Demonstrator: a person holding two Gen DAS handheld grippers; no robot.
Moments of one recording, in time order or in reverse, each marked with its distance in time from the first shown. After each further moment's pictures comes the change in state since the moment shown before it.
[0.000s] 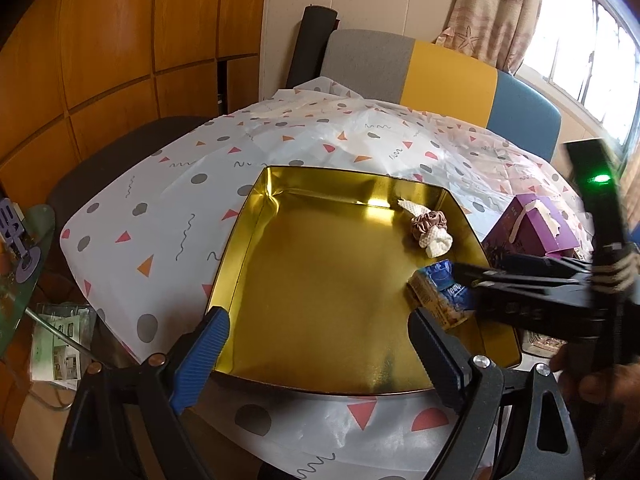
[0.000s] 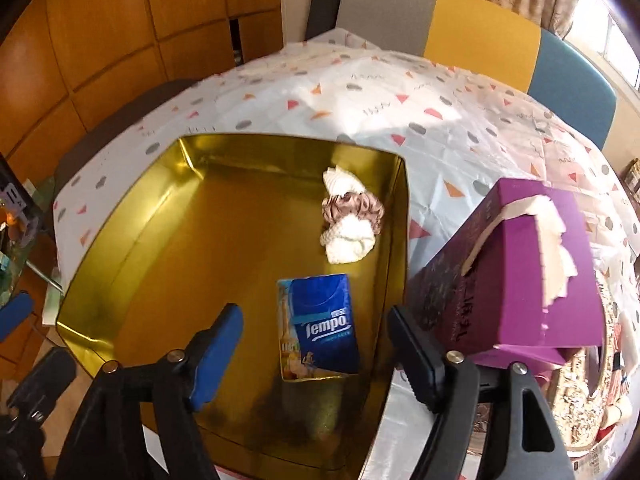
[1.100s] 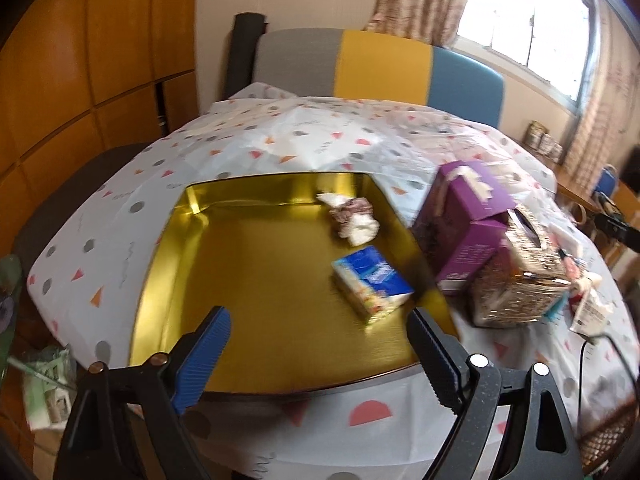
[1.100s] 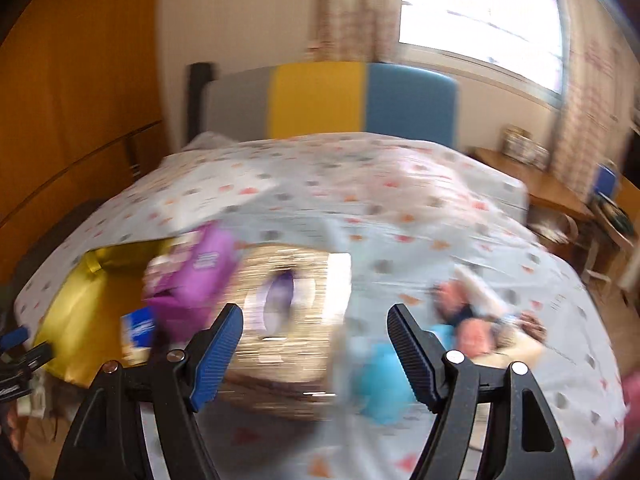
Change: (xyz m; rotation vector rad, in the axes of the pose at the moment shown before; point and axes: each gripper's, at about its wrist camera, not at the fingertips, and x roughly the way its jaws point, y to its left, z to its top) left arm -0.009 -0.067 -0.003 0.179 0.002 -0.145; right arm -0.164 -0.203 -0.094 0.347 -0.308 -0.327
